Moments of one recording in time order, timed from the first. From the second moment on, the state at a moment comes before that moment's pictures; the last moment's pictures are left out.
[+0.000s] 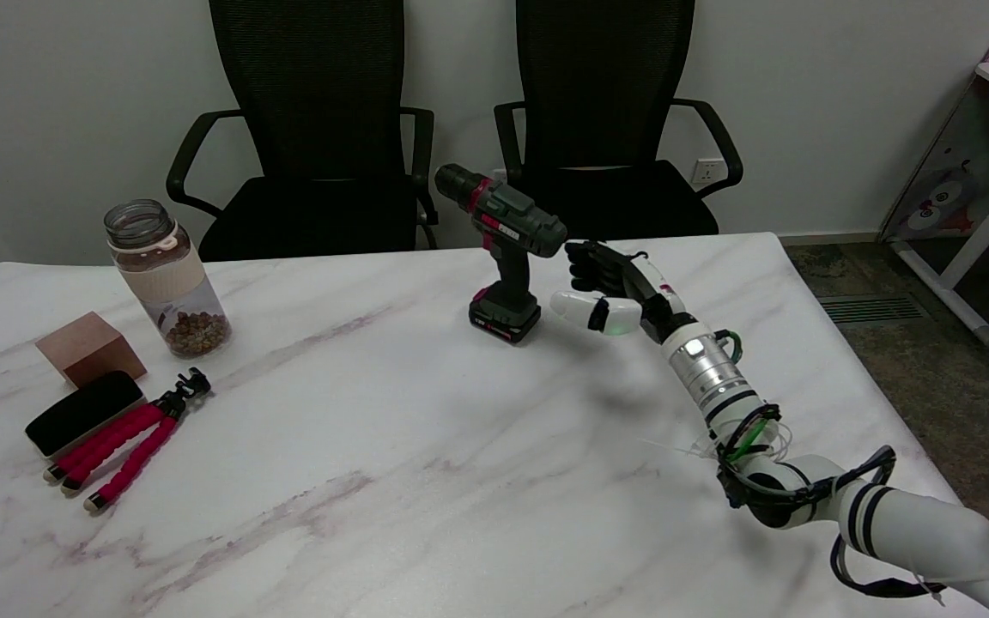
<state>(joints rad) 0.29 -0.96 0.73 -0.94 1.16 -0.82 -2.14</state>
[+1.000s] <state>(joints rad) 0.39 -1.13 0.68 -0.74 1.18 -0.88 -1.93</state>
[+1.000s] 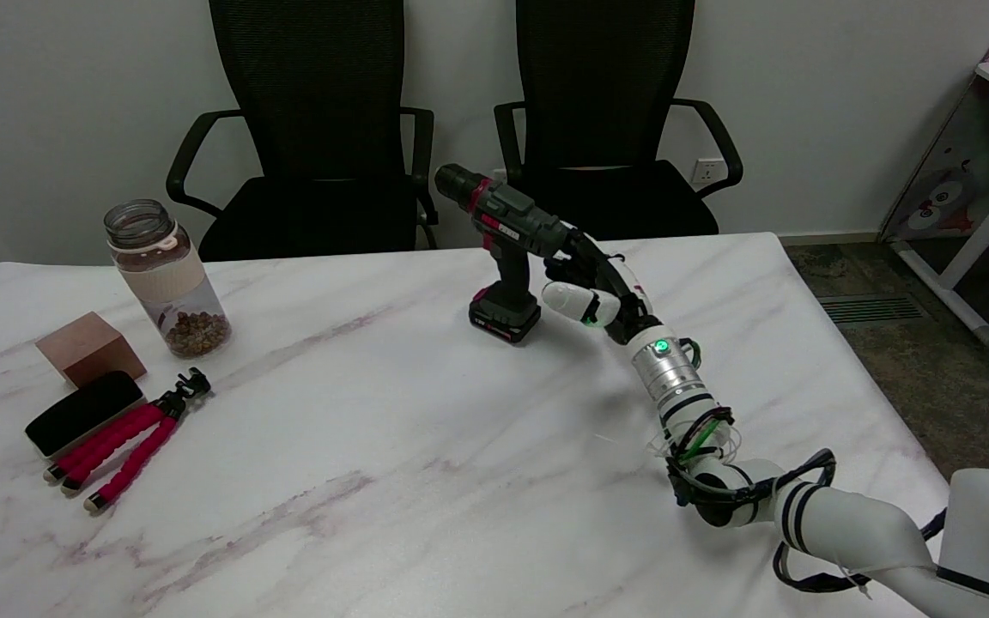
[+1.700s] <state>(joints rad) 0.47 -1.22 0.63 -0.63 1.17 -0.90 -1.93</state>
